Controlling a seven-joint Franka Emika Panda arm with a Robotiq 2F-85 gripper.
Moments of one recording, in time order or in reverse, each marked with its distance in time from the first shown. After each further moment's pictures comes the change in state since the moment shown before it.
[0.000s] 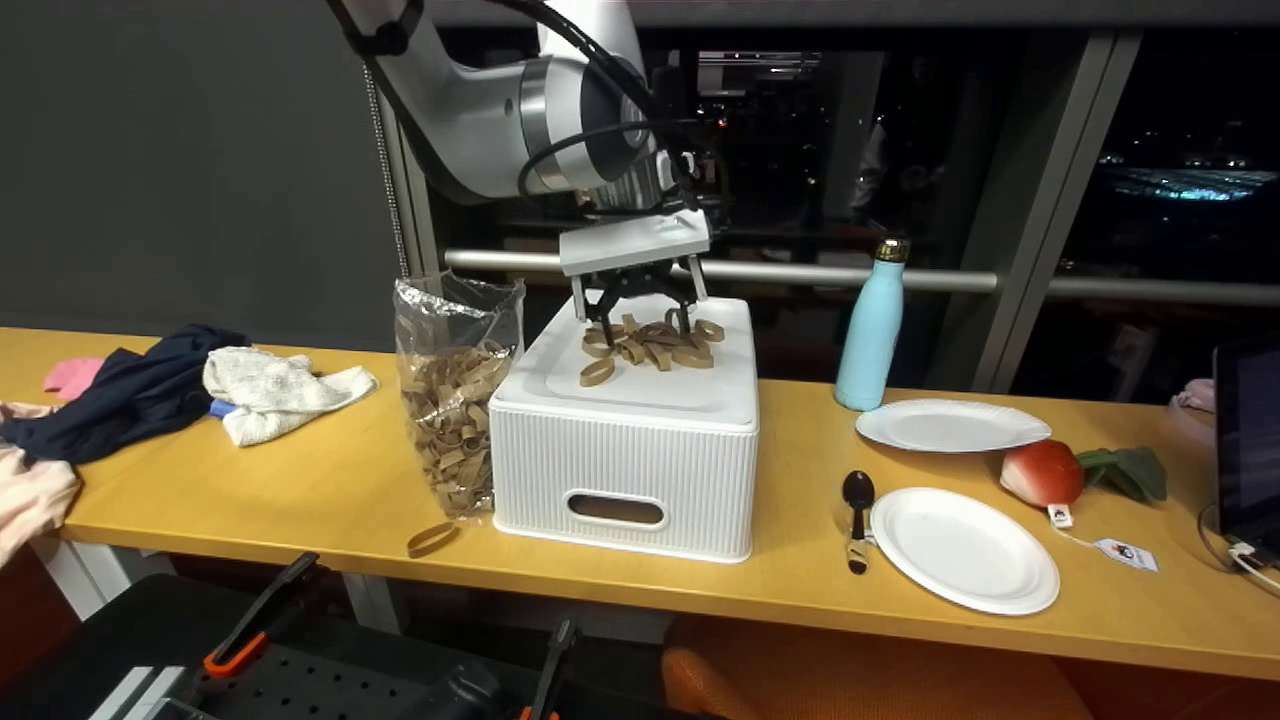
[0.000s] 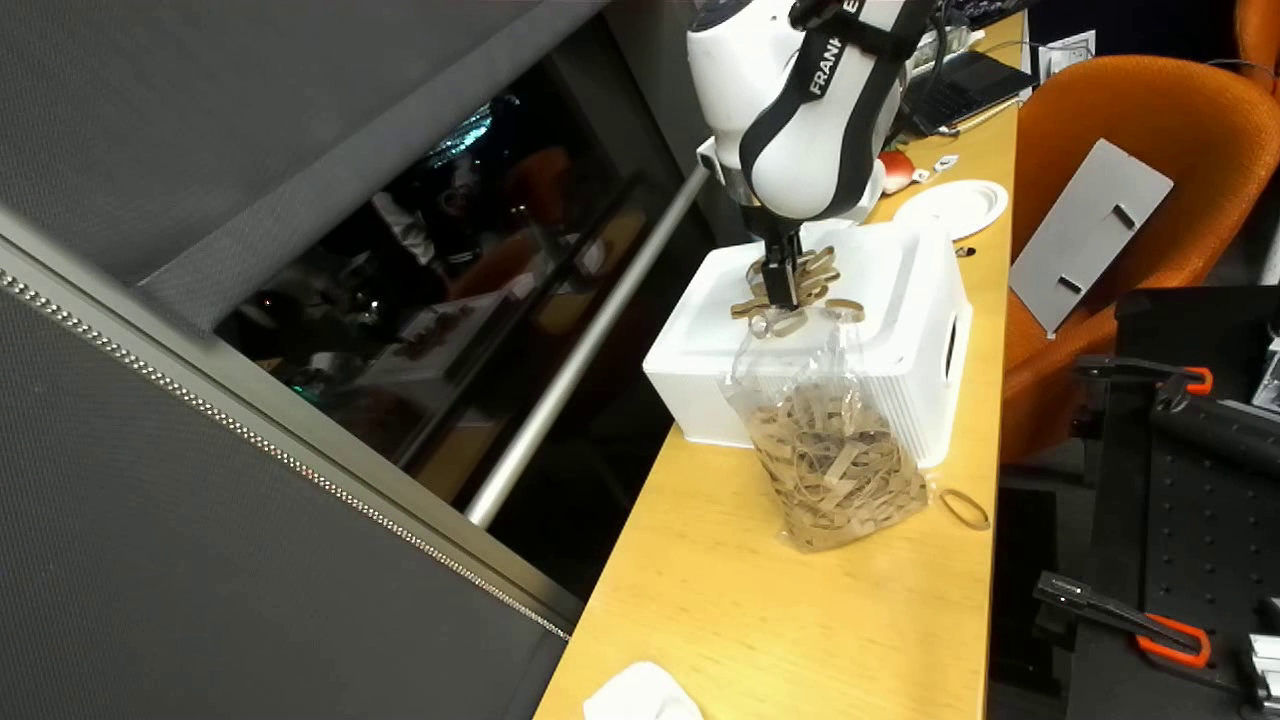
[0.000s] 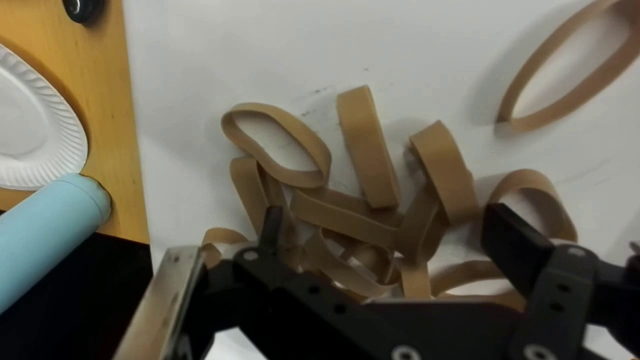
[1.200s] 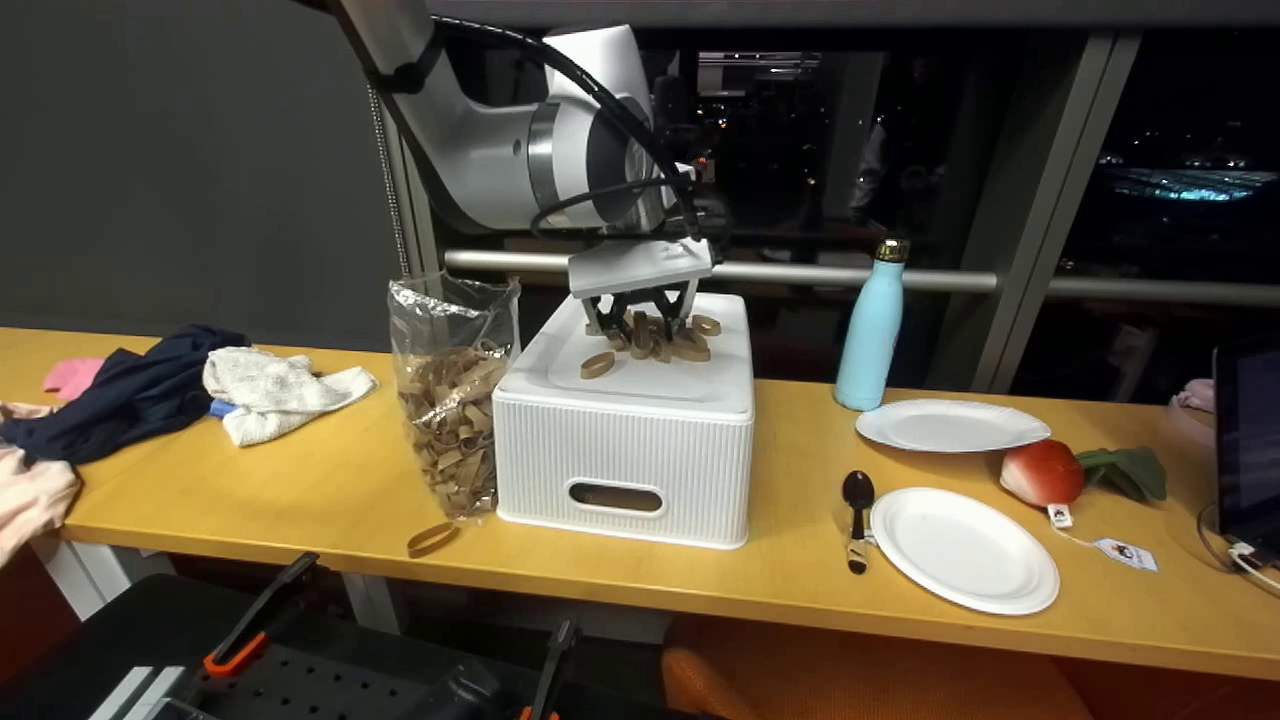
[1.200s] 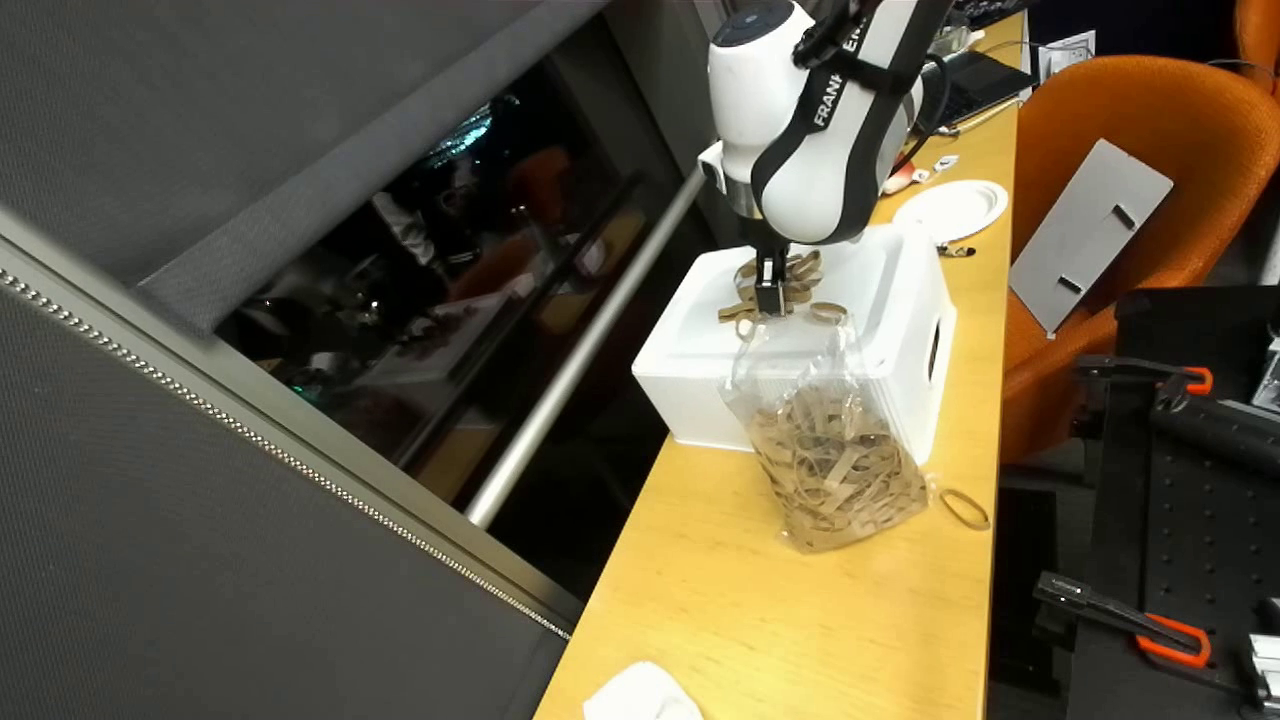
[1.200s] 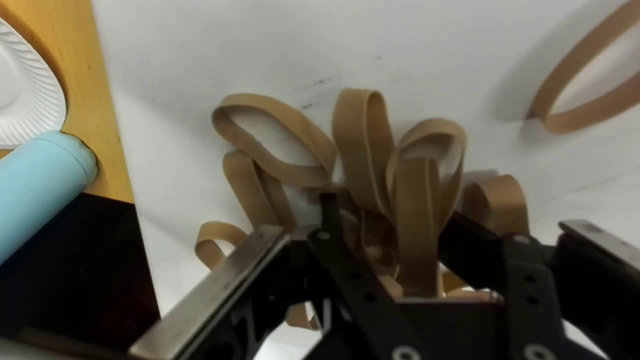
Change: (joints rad) arm -0.046 0.057 0.046 0.002 0.031 0.167 -0.036
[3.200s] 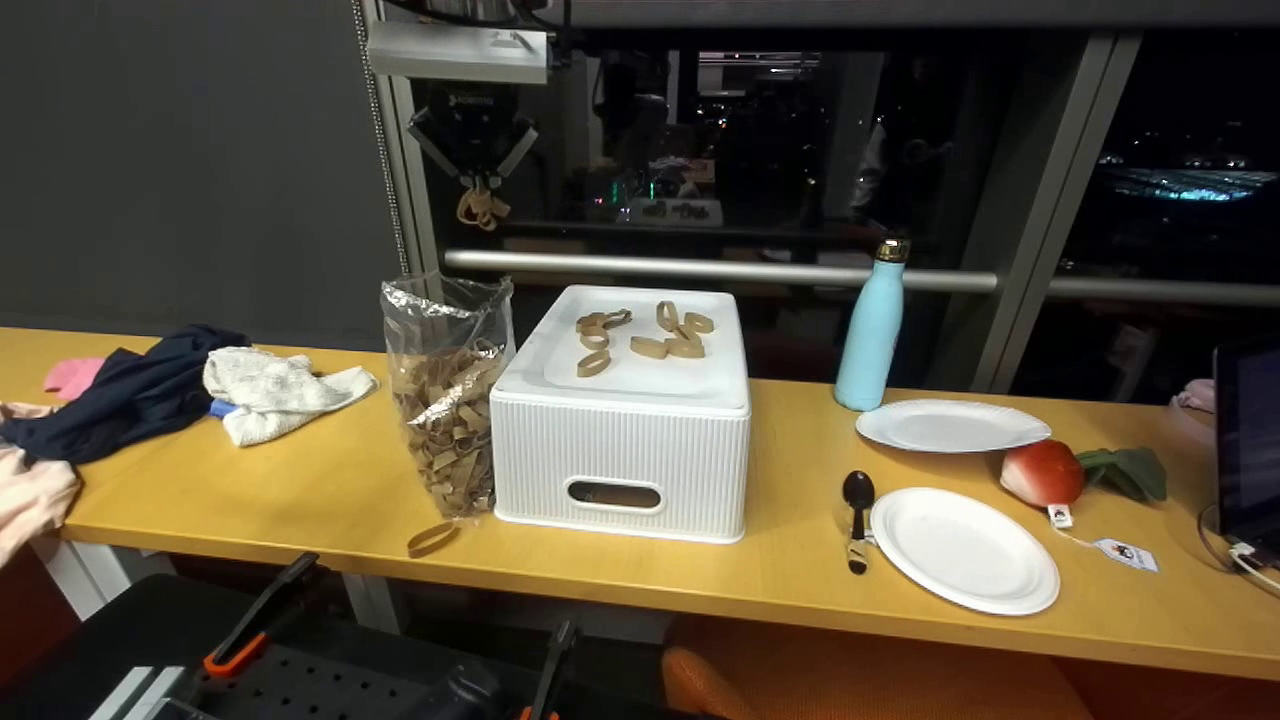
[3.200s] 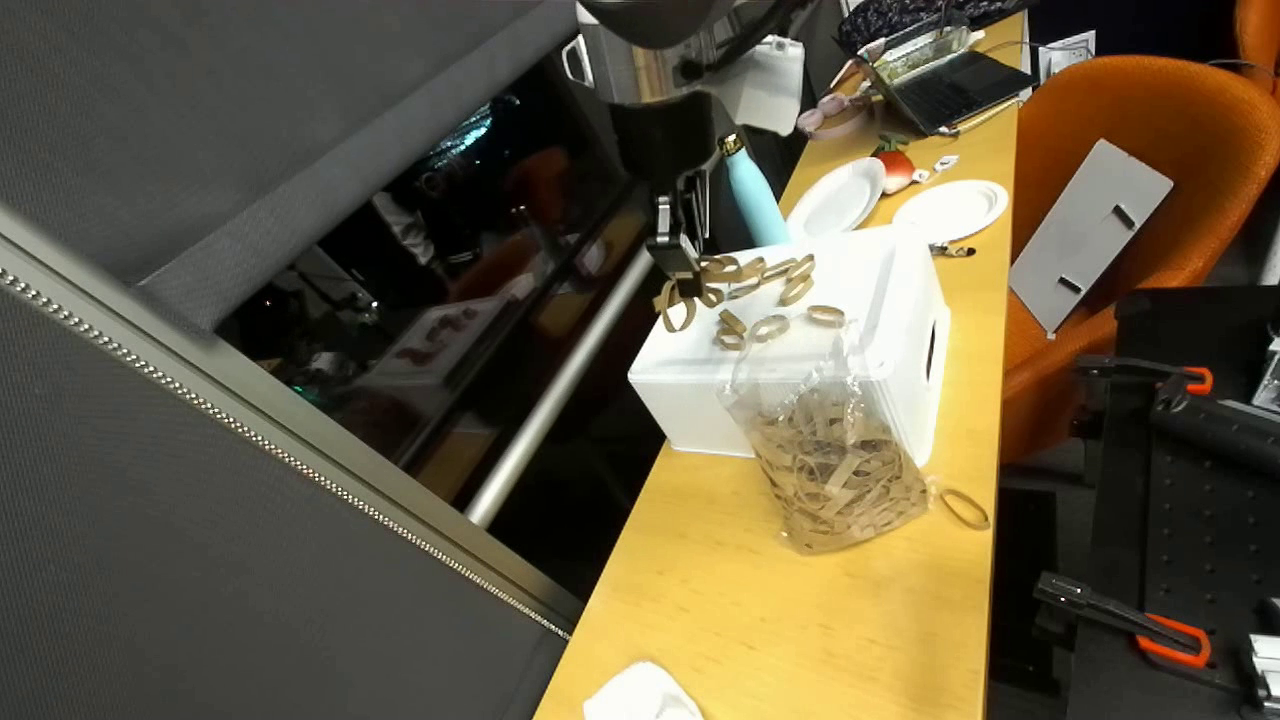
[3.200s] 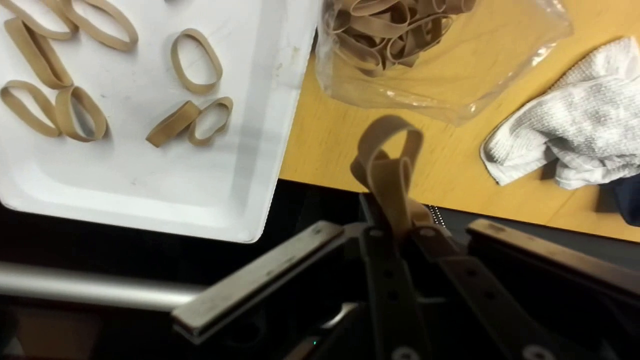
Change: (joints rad) arm 0.160 -0.407 0.077 -0.054 0.347 -0.443 -0.120
